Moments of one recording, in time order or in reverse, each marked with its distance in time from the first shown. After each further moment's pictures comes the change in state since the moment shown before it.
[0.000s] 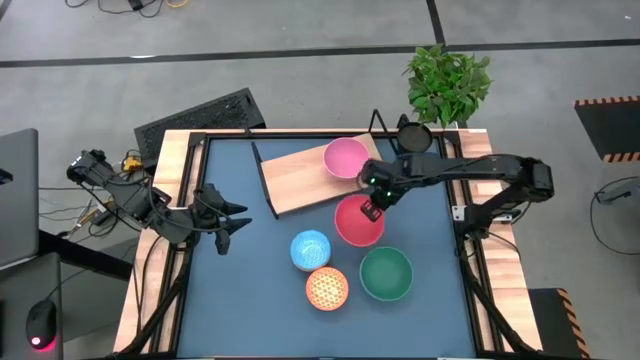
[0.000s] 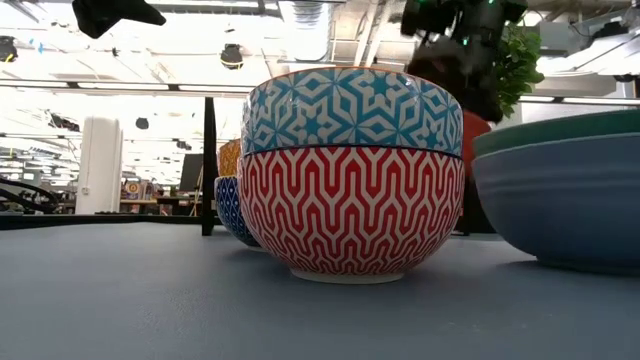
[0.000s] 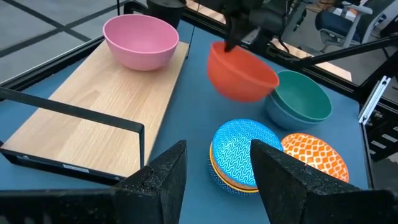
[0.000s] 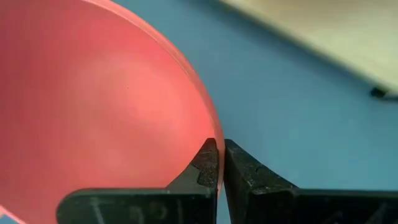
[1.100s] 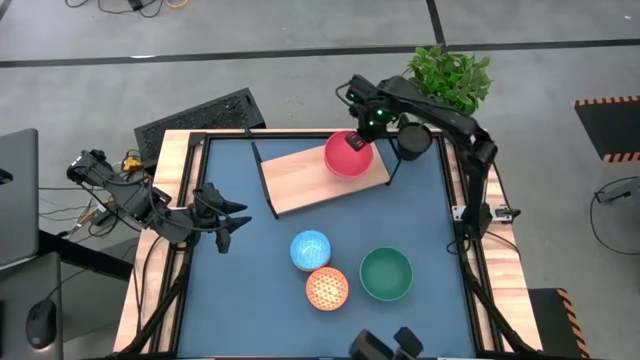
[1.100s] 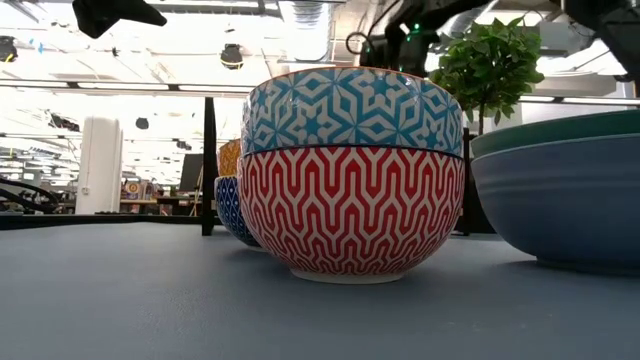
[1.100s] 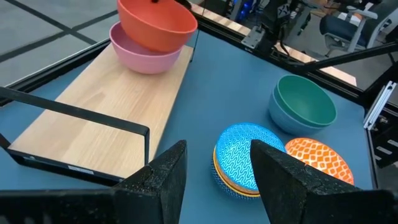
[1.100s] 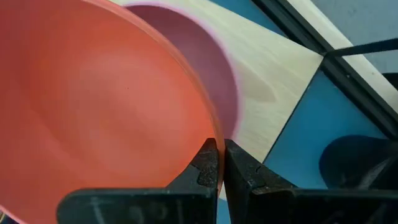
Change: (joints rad) left arm 0.000 0.000 0.000 -0.004 -0.023 -0.007; right arm -0.461 0.510 0.796 -0.429 -0.015 -0.404
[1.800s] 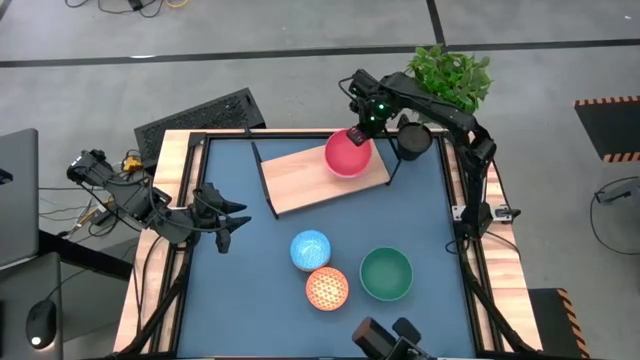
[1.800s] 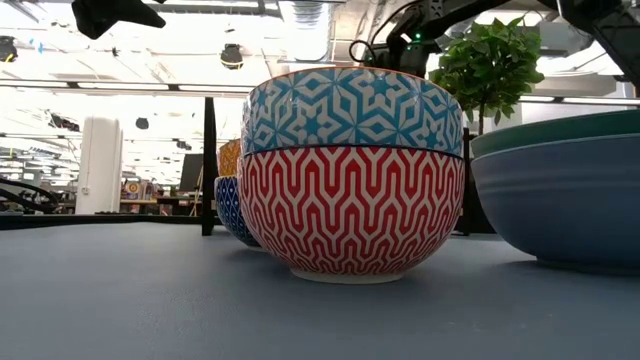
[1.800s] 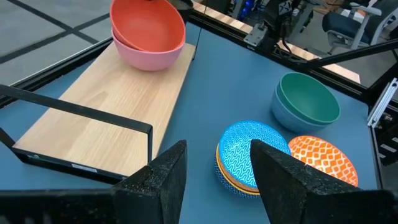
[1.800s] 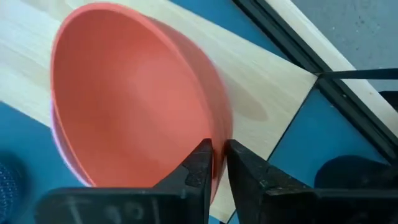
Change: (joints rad) left arm 0.000 0.000 0.000 -0.012 -0.001 -0.001; right arm -0.052 0.019 0.000 0.047 -0.042 -0.073
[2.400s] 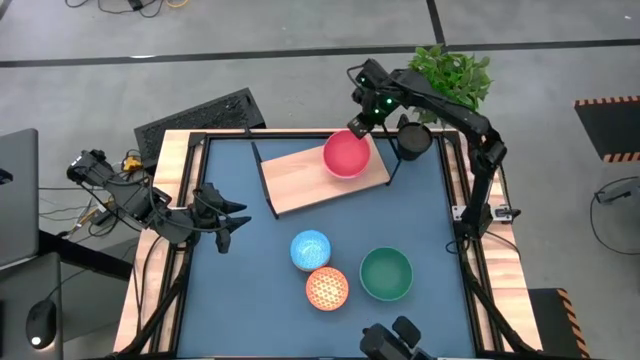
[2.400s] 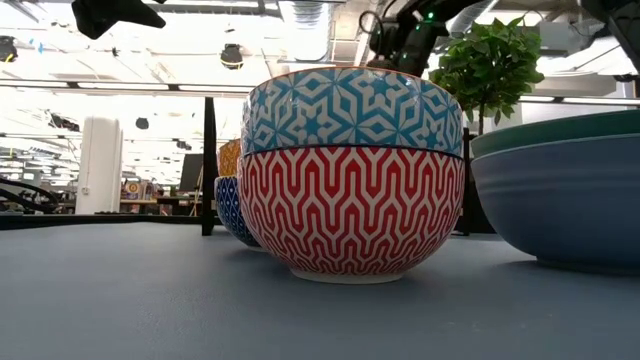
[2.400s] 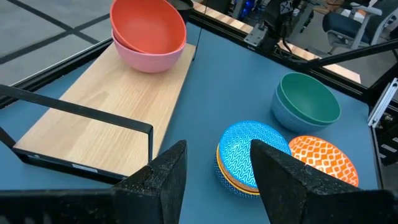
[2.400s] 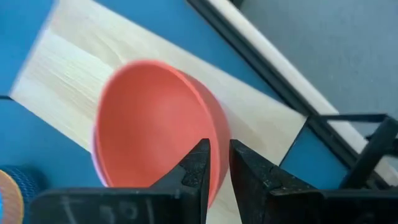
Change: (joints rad) left arm 0.000 0.000 0.000 -0.001 -0.002 0.000; right arm 0.007 -0.095 0.000 0.103 -0.020 -0.030
